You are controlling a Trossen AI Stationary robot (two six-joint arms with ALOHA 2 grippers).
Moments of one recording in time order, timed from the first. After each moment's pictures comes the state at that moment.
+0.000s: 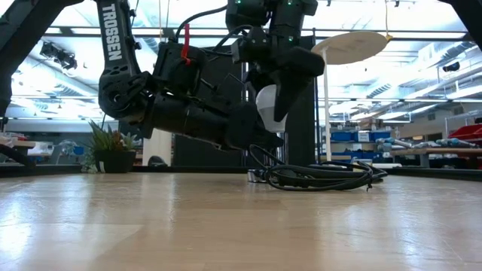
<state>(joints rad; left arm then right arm) 0.04 2.08 0.75 1.17 -0.24 0.00 -0.10 1.99 1.73 -1.08 0.04 -0.48</state>
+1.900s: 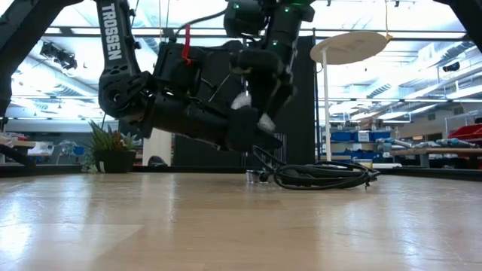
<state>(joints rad) 0.04 2.07 0.75 1.16 -0.28 0.04 -0.11 1.99 1.69 -0.96 0.07 0.20</state>
